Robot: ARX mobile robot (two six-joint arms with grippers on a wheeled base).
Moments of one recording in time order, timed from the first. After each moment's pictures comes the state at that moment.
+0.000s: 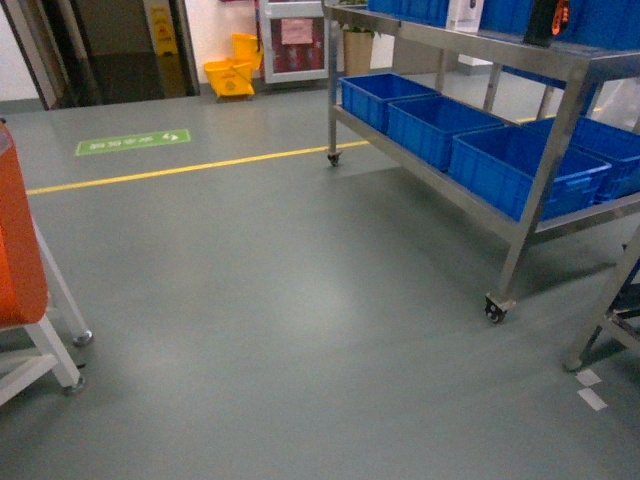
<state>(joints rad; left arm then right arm) 0.00 0.01 0.02 0.00 0.00 0.00 0.00 0.00 0.01 0.00 0.00 0.00</state>
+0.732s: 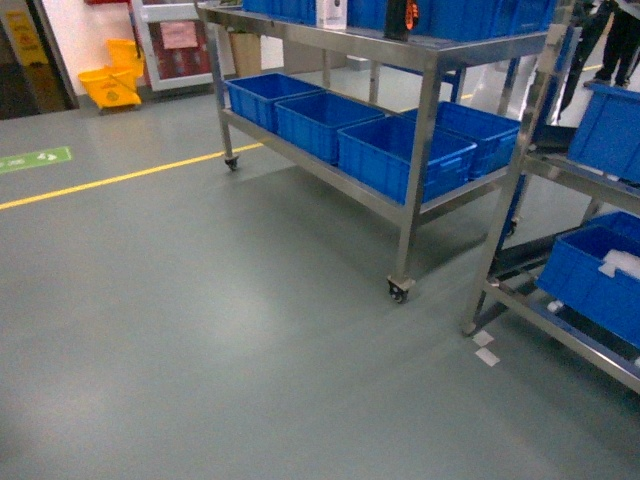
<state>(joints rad) 0.00 0.01 0.02 0.00 0.00 0.00 0.00 0.00 0.01 0.00 0.00 0.00</state>
